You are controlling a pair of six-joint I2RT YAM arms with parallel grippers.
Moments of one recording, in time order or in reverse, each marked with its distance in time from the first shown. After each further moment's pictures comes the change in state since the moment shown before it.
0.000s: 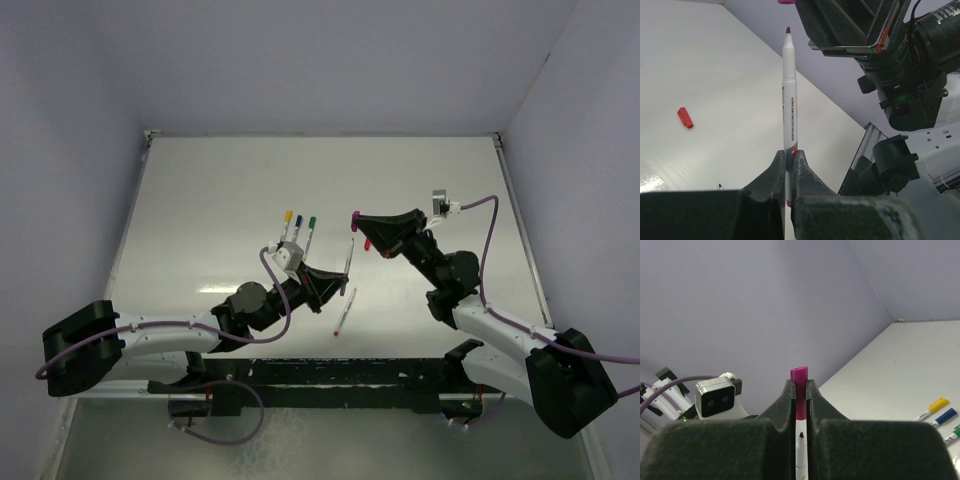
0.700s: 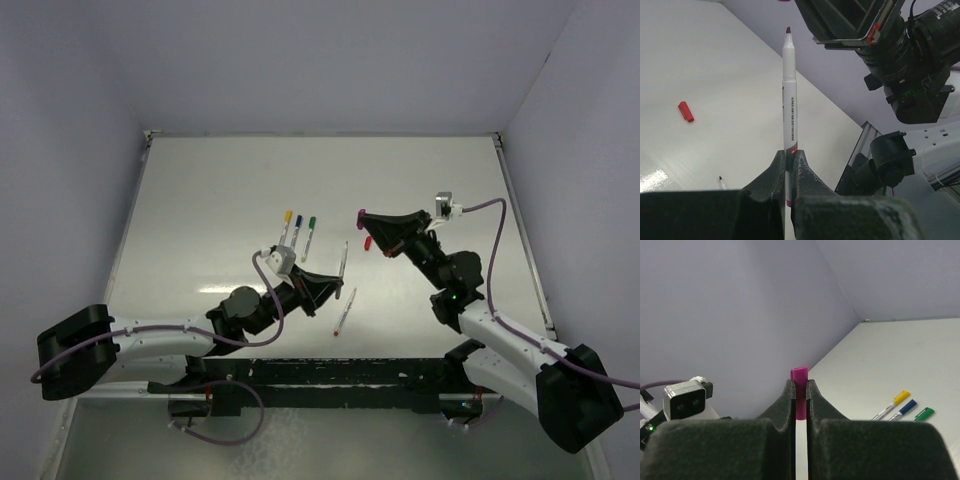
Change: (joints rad) left arm 0.000 -0.044 -0.058 0.026 0.001 -0.020; right arm -0.007 -0.090 0.000 -0.173 0.075 -0.116
